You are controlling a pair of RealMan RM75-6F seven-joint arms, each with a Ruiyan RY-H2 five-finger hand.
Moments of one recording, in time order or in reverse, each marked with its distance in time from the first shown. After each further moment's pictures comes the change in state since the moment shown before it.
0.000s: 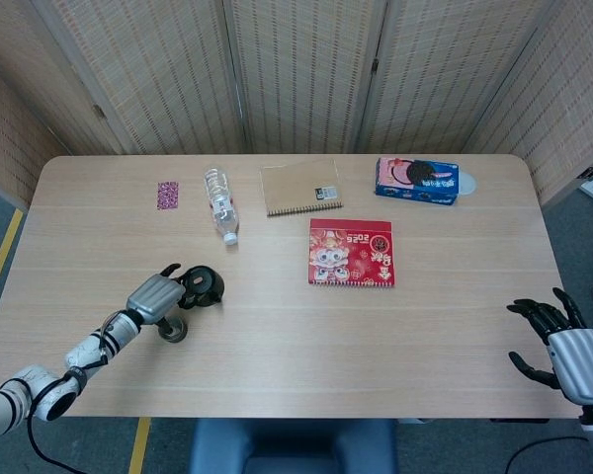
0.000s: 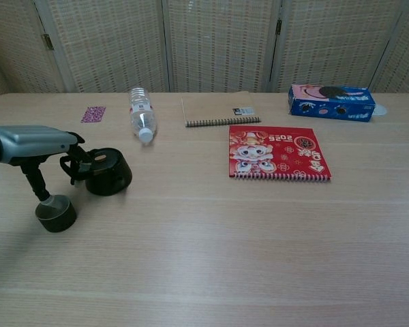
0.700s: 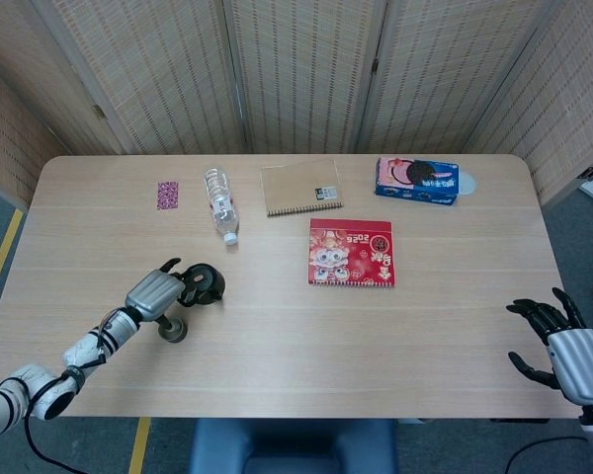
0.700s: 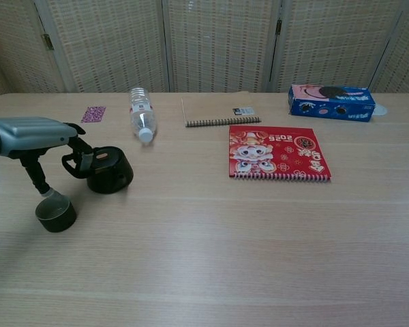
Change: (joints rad) left arm 0.002 0.006 -0.001 0.003 0.016 0.041 0.027; right arm 0.000 0.003 -0.002 -0.004 -0.003 0.002 -0.002
